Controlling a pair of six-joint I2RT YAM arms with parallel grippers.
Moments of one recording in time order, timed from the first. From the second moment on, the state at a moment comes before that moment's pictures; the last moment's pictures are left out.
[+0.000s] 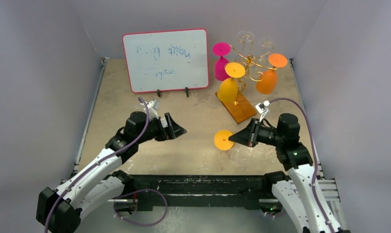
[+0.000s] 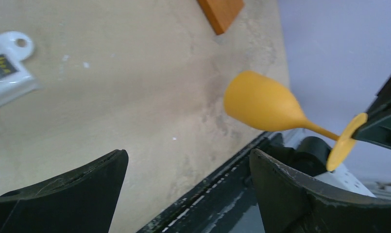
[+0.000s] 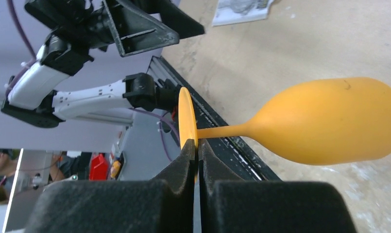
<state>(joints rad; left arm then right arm) -0.54 0.84 0.57 -0.22 0.26 -0.75 0.11 0.60 0.63 -0.49 -0.93 0.61</state>
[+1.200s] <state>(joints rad) -0.63 1.11 0.75 0.08 0.67 -0.86 0.48 0.88 0.51 0.34 -0.72 1.00</state>
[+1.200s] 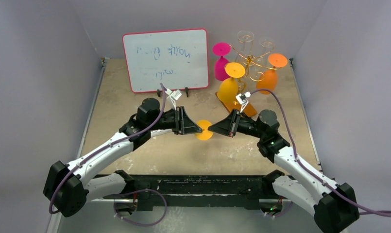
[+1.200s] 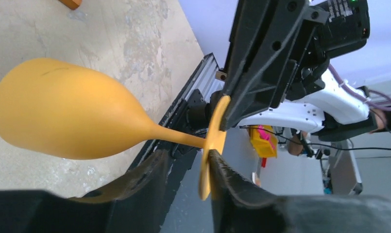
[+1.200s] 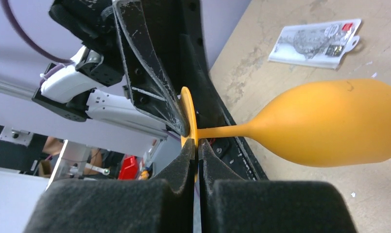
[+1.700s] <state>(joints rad) -0.64 1.05 0.76 0.00 0.57 -0.81 0.52 0.92 0.50 0.39 -0.77 1.00</state>
